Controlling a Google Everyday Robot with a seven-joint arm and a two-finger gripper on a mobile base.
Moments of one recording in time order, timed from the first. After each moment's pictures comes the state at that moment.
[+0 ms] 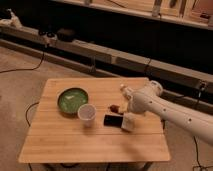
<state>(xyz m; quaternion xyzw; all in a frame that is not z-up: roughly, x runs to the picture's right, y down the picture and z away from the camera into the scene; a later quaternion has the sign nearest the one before) 0.160 0.150 0.824 -0.13 -0.19 -0.62 0.75</state>
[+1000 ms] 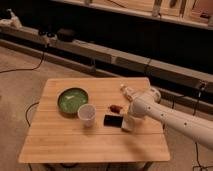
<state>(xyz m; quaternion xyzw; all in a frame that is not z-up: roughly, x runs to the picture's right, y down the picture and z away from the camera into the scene) 0.174 0.168 0.861 -0.14 -0.17 -0.59 0.78</state>
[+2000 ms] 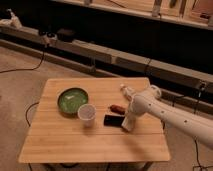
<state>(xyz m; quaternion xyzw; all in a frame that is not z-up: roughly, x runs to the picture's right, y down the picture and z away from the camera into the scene) 0.164 0.142 0.845 -0.11 -0.18 -0.59 0.78</state>
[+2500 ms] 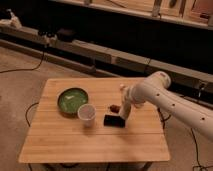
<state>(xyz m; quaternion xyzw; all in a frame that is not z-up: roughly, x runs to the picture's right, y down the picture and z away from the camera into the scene) 0.117 0.043 0.729 0.01 -0.18 -0.64 0.74</state>
